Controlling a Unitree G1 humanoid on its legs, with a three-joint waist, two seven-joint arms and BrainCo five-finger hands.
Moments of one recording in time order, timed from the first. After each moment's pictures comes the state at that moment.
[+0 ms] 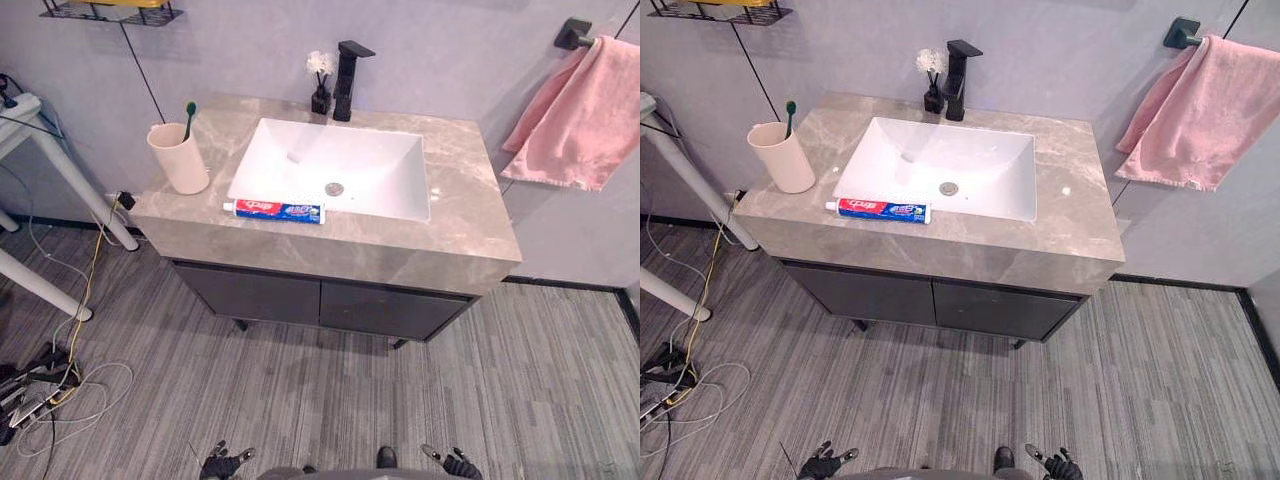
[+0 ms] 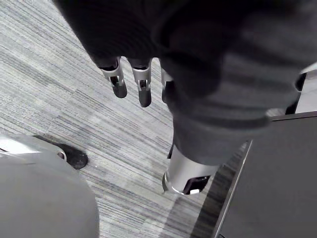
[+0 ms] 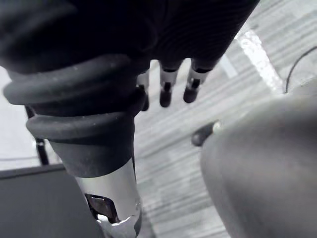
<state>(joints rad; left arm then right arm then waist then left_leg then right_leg) 0.15 0.07 0.27 1.09 -0.22 -0.14 0.00 0.09 -0.03 -0.32 1.16 0.30 -0.13 -0.02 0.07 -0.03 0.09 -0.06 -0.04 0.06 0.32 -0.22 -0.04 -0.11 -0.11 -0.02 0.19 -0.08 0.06</state>
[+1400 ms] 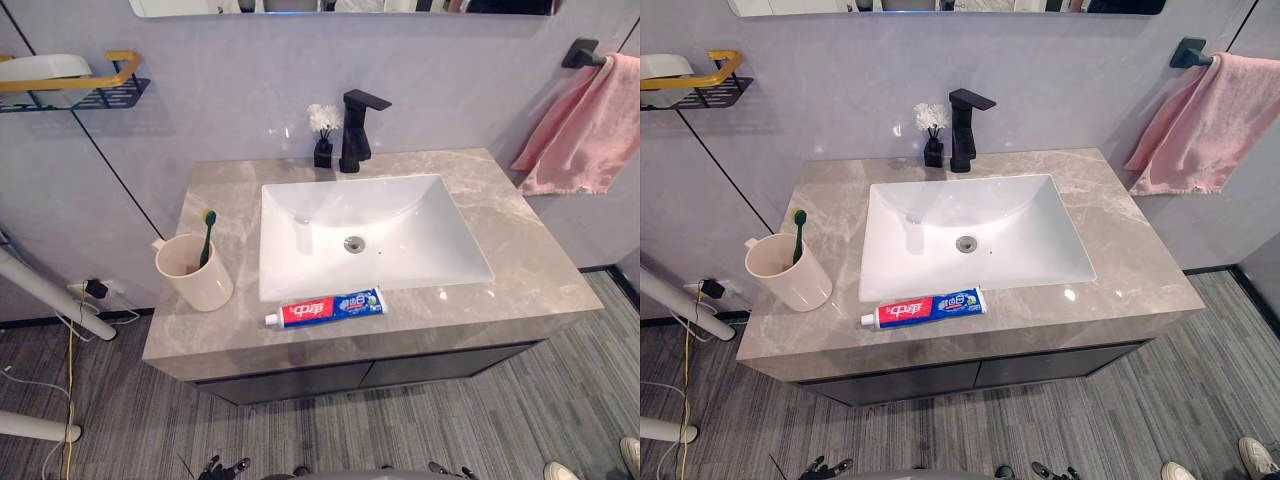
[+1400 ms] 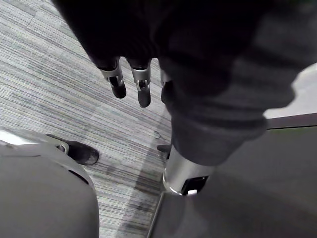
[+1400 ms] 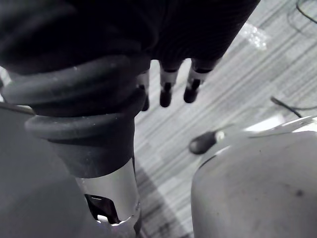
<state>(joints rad) 0.14 0.08 0.27 1.19 -0.26 -0.16 0.00 0.12 -0.05 -0.38 1.20 0.20 -0.11 -0.02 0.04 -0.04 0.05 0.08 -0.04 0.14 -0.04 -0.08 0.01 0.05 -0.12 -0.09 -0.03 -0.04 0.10</state>
